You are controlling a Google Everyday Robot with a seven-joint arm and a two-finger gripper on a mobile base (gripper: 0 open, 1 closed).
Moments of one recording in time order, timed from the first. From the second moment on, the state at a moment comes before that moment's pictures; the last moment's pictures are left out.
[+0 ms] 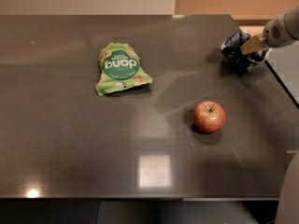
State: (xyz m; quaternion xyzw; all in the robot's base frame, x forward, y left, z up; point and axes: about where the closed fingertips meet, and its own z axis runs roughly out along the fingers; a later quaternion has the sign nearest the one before) arm 0.719 -0.337 0.887 -0.22 0.91 0.09 0.34
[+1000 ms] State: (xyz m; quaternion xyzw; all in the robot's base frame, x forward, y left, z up) arm 0.635 -0.274 0.912 -0.32 0.89 0.13 0.30
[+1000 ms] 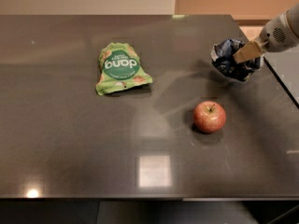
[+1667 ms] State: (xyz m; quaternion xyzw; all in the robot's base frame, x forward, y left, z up) arm 0.588 -0.240 0.906 -0.36 0.88 0.15 0.26
